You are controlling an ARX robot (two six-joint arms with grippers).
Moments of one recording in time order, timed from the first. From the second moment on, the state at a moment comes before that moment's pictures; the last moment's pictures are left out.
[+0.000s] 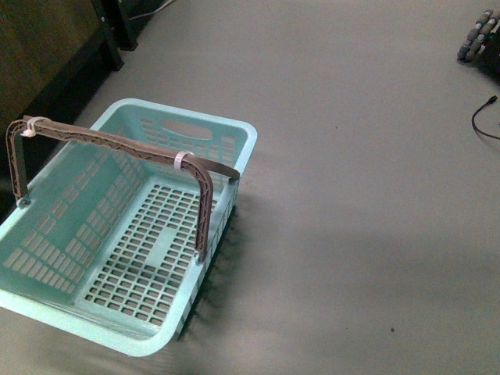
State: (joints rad) left arm 0.00 0.01 0.02 0.00 0.00 -0.01; right arm 0.00 0.00 0.02 0.00 0.00 0.00
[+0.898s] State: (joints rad) left arm 0.12 0.49 0.22 -0.28 0.35 -0.48; right arm 0.00 0.00 0.02 0.00 0.00 0.00
